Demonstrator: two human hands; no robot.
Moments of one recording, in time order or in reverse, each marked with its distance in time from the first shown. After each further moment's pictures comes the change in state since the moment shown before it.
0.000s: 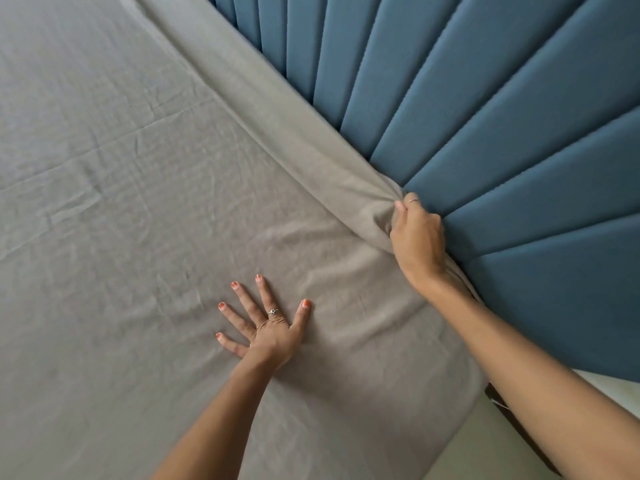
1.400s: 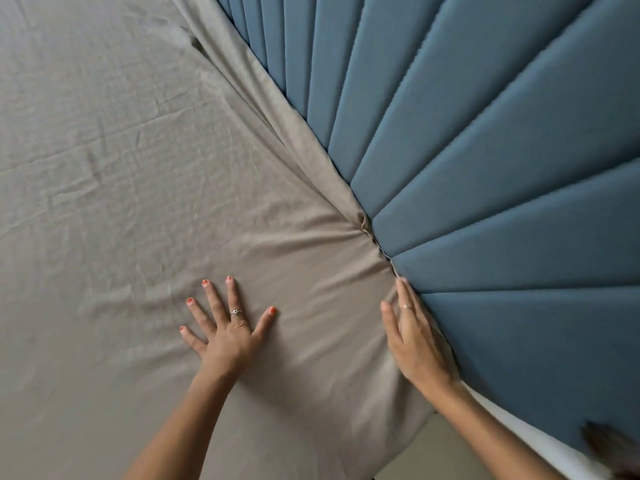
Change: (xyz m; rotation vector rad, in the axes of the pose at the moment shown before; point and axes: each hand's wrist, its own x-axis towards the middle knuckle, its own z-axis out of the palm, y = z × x) left_hand -0.006 0.010 0.012 0.051 0.219 -0.091; right_hand -0.061 0.110 -0.018 0.134 -0.440 -0.201
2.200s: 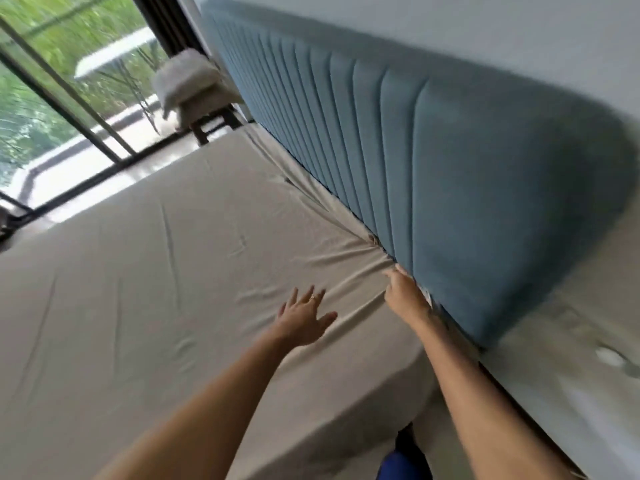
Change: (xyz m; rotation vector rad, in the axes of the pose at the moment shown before) left_hand -0.283 0.048 -0.091 0.437 0.018 0.350; right_hand -0.116 -0.050 -0.113 0.283 -0.051 -0.117
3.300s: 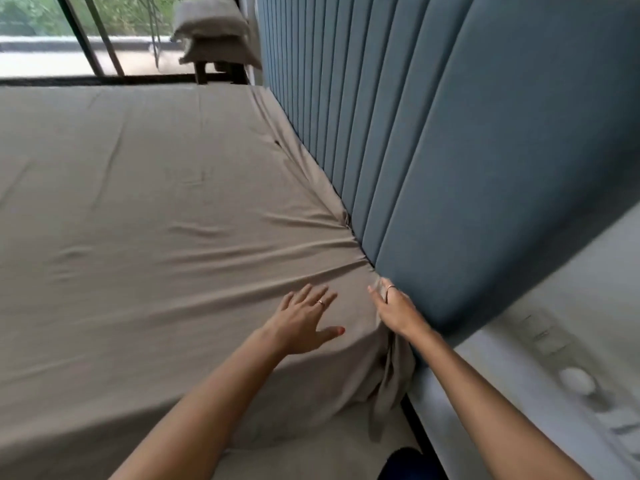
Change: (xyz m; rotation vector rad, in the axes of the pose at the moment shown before) left_hand 0.082 0.055 0.184 -0.064 0.300 0.251; right_hand 0.015 0.146 0.038 -0.153 -0.088 -0.028
